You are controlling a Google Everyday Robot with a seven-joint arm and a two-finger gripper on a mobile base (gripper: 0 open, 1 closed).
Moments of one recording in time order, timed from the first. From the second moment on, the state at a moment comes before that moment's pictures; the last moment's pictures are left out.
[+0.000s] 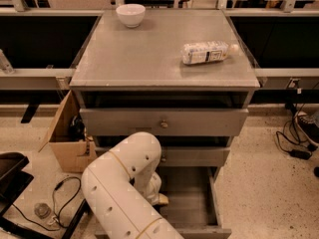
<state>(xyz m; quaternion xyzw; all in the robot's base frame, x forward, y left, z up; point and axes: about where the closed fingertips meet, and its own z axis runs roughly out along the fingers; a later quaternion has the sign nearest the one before) 0.586 0.032 0.089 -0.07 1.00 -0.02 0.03</state>
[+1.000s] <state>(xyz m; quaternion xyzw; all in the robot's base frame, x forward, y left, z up) 0.586 0.032 0.107 -0.07 1.00 -0.02 0.03</state>
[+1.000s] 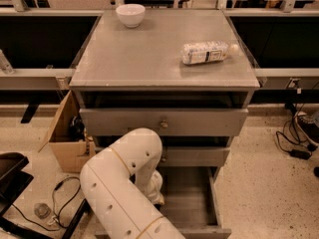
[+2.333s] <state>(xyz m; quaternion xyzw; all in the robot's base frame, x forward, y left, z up) 0.585 0.019 0.206 -0.12 0.99 0.05 0.10</state>
